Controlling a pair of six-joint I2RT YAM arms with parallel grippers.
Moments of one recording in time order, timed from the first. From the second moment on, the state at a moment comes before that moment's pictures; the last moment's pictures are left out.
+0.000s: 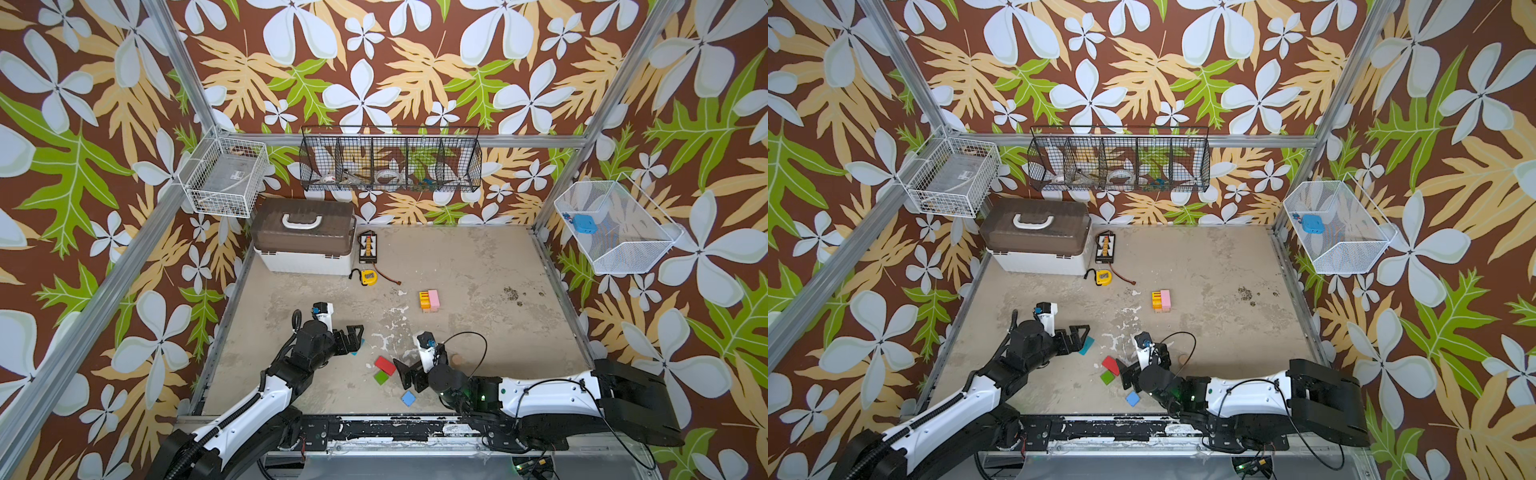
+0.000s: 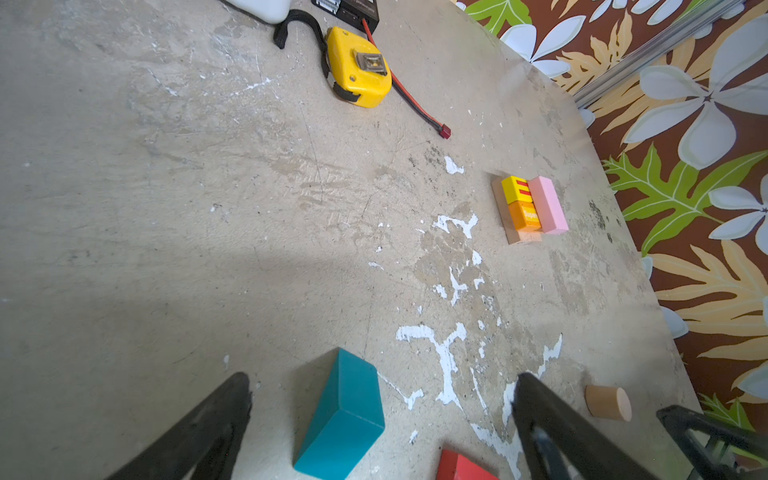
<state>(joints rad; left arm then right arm) -0.44 0.88 0.23 0.09 0.08 -0.64 1.25 1.27 0.41 0.38 0.51 0.44</state>
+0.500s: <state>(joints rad) -0.44 0.88 0.23 0.09 0.08 -0.64 1.24 1.57 0.63 0.29 0.29 0.38</state>
